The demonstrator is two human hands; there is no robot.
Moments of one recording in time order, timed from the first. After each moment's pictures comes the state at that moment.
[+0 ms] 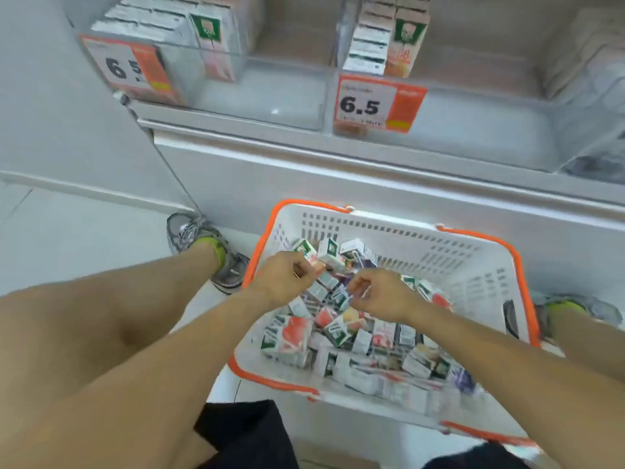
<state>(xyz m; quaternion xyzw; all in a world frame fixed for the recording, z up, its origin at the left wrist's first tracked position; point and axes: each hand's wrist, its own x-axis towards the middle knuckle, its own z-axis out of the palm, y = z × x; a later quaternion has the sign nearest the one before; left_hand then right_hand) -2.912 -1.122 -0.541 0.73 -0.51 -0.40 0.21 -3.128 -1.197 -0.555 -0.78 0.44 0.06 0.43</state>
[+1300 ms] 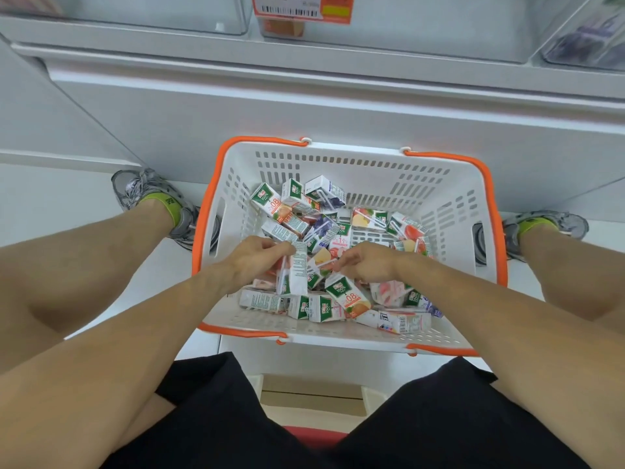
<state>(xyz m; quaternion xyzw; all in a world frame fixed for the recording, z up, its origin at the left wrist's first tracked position) -2.947 -1.101 -0.570 0.69 -0.32 -0.62 0.17 -3.178 -1.184 -0.590 -0.65 0.46 0.22 0.56</state>
